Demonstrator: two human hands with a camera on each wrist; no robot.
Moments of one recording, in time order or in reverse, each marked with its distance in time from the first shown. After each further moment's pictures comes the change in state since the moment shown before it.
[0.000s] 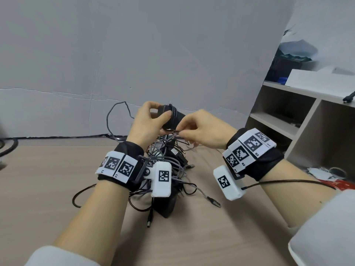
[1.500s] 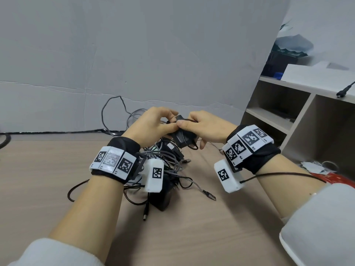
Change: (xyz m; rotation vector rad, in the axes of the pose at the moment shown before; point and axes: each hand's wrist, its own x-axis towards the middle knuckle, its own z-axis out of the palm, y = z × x) left_hand -0.002 -0.001 -0.002 0.475 -0.370 0.199; right_hand -0.005 0.016 -0.004 0.033 -0.068 0.168
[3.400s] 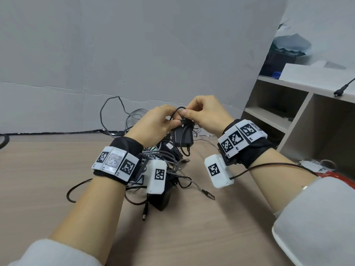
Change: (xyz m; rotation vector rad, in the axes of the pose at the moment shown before) left_hand 0.000 0.011 0.005 0.107 -0.014 0.050; right_hand 0.012 0.002 -0.006 0.178 0.397 -0.087
